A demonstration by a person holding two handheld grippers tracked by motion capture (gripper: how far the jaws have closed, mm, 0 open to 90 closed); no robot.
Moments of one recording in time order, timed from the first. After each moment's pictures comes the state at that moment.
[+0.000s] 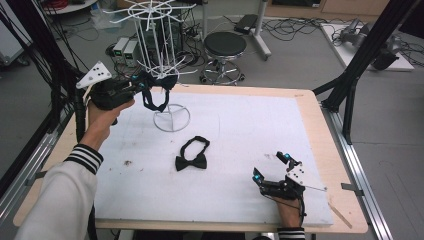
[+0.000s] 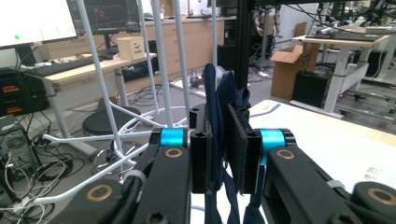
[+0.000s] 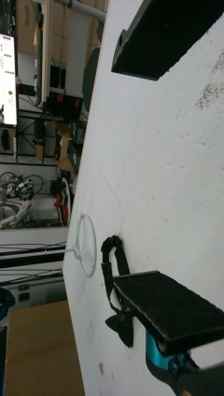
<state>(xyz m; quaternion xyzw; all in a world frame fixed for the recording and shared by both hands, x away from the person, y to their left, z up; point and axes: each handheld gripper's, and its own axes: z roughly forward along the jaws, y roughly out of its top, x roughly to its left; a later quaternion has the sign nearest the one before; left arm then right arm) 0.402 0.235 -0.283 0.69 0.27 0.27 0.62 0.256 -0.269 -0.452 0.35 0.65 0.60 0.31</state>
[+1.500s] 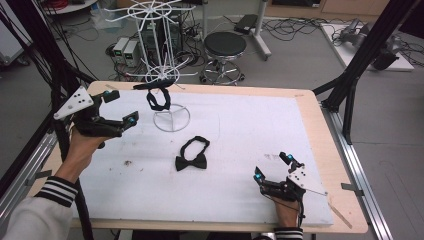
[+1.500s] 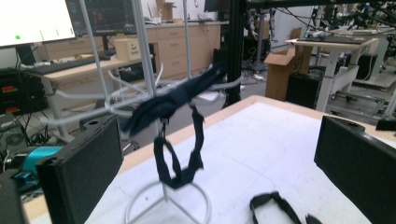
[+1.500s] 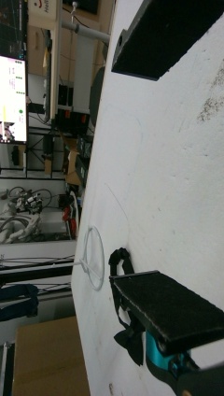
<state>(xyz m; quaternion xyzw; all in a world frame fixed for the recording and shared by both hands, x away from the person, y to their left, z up) 0.338 0.261 -0.308 0.68 0.27 0.27 0.63 0.251 -0.268 -0.454 0.36 0.63 0.60 0.34</state>
